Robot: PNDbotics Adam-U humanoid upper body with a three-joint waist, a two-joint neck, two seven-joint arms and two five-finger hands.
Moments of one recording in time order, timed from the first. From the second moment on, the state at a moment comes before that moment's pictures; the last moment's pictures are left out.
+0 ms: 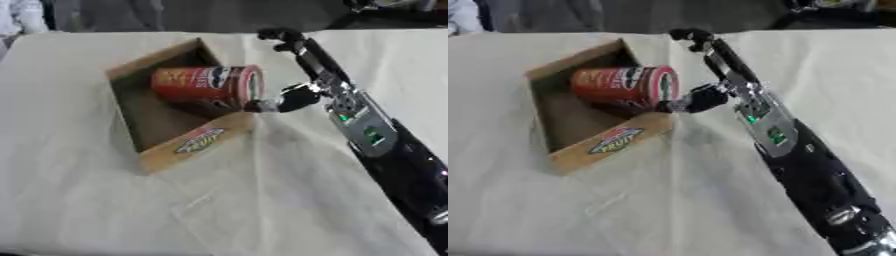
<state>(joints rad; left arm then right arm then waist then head) -0.28 0.31 0.14 -1.88 -0.42 0.13 0.69 -0.79 -0.33 0.32 -1.28 0.28 -0.22 0.00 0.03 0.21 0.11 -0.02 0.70</state>
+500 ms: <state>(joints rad) -0.27 0.32 0.14 -1.88 -0.42 0.13 0.69 -0.60 -0.46 0.23 -1.54 0.13 -0.17 -0.16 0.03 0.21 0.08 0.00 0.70</state>
